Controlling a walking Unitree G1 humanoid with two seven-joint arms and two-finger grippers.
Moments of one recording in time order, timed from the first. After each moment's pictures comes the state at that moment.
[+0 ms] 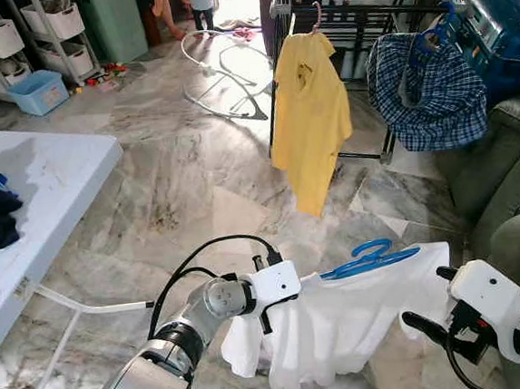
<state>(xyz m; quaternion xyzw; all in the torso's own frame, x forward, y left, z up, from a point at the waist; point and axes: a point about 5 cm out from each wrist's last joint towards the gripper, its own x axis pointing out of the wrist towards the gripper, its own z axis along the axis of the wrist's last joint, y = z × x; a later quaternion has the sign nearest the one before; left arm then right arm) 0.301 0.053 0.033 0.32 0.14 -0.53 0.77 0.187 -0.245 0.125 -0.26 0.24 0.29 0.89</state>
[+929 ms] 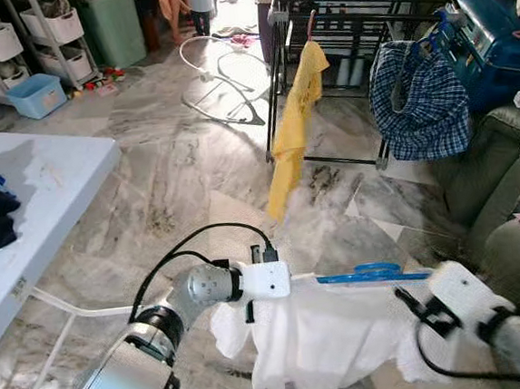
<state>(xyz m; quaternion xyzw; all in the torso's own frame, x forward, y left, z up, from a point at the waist) 0.314 0.073 0.057 0.41 0.07 -0.58 0.70 0.213 -0.253 0.075 -0.32 0.17 0.21 0.91</state>
